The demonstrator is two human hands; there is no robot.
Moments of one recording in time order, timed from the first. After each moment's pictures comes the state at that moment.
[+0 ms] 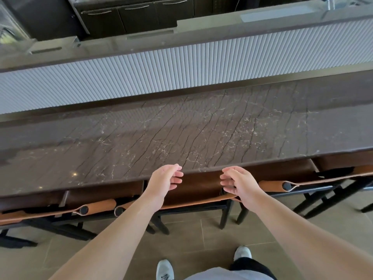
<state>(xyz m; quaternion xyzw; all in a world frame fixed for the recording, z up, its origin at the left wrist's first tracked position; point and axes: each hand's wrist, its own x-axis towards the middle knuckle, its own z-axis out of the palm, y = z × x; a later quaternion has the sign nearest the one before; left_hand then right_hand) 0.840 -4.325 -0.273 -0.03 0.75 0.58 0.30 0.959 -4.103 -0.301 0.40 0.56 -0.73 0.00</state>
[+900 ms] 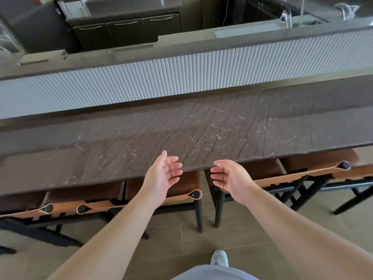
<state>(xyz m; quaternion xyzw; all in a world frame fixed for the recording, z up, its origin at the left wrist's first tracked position) 0.936 -4.206 -0.223 -0.08 0.62 0.71 0.31 1.037 -4.004 -0.250 0.36 0.49 -0.80 -0.02</state>
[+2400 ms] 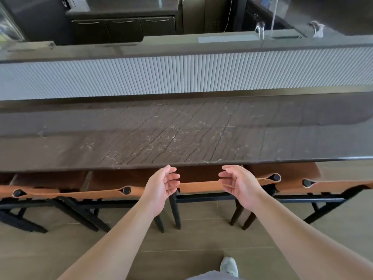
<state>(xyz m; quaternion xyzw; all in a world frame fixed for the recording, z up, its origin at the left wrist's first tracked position) 1.074 -3.999 -0.257 -0.17 0.62 0.71 0.29 1.173 -3.771 -0.249 0.36 0.50 -0.78 -0.01</state>
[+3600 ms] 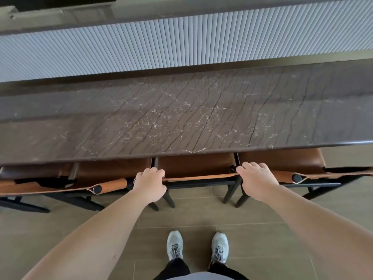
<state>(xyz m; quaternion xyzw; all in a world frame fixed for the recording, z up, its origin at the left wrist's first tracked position) 1.038 -3.942 -0.333 0.25 0.94 -0.06 0.22 1.187 -3.627 -0.327 0.06 0.98 0.01 0.17</state>
